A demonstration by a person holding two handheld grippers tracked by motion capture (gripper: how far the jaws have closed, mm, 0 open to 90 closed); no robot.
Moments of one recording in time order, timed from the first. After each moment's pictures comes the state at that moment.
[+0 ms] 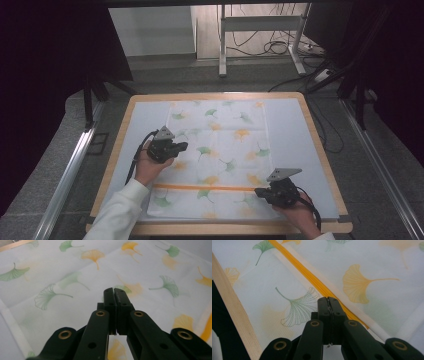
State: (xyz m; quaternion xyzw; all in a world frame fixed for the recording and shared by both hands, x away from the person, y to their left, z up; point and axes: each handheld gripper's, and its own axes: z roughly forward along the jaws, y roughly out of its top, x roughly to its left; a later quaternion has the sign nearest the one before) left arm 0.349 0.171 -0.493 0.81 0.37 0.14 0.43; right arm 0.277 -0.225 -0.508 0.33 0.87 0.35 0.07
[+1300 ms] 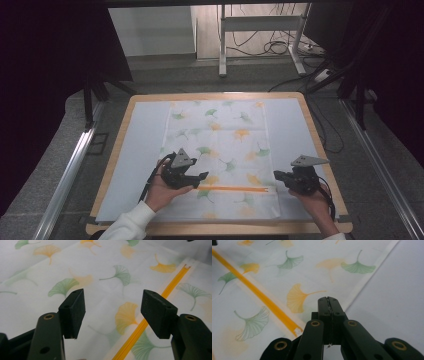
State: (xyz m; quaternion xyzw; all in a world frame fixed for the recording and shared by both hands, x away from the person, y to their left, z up) left arm 0.292 0.108 -0.491 0.83 0.33 0.14 0.42; right arm 0.306 -0.277 -0.491 0.40 0.82 0.39 0.13
